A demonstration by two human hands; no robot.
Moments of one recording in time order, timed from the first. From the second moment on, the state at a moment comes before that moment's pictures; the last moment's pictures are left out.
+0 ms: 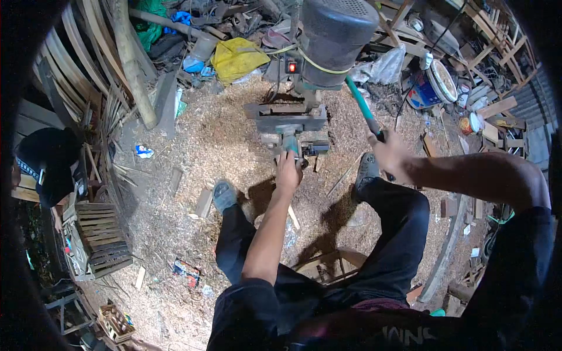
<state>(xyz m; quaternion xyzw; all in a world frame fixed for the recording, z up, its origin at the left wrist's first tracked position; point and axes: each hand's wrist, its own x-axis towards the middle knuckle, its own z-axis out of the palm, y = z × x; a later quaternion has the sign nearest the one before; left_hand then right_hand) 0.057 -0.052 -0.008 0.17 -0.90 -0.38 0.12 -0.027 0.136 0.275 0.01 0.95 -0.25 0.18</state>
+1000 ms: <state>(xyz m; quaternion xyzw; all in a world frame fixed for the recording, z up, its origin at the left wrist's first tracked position) 0.062 -0.045 -0.017 0.13 -0.85 -0.42 0.28 -0.005 0.153 0.006 -0.16 0.90 -0.41 -0.02</state>
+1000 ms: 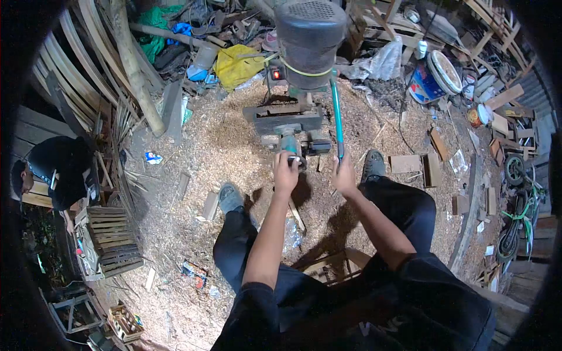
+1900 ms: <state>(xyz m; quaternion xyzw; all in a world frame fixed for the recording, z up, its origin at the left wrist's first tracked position) 0.140 -0.072 -0.067 0.38 -0.82 -0.43 -0.01 -0.017 0.130 0.073 -0.44 0.83 -0.14 0.31</state>
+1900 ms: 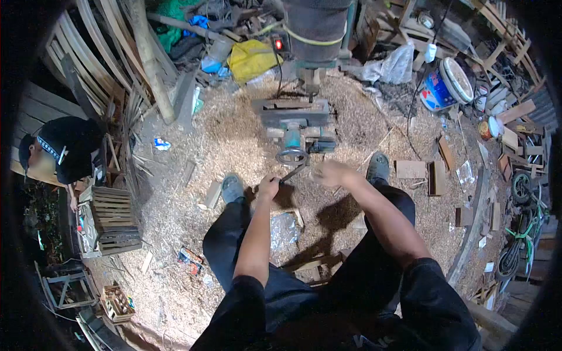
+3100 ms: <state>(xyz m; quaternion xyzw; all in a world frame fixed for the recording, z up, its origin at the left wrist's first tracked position) 0.103 -0.051 -0.111 0.41 -0.87 -0.28 0.05 -0.055 0.091 0.048 -0.45 0.81 -0.24 0.28</state>
